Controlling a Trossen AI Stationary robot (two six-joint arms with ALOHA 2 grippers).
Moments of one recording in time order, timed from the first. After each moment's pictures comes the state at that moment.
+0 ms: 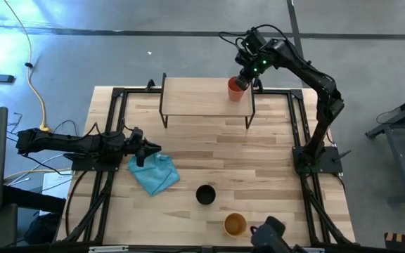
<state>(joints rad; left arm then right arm) 0.11 0.37 0.01 0.04 -0.10 -0.65 -0.75 1.79 1.95 -1.23 -0.13 -0.15</state>
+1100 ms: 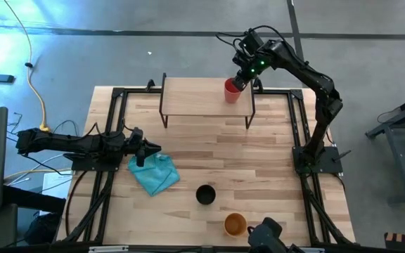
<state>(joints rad) 0.11 0.37 0.01 0.04 -0.10 -0.66 -0.74 1.81 1.95 -1.21 -0.16 -0.11</state>
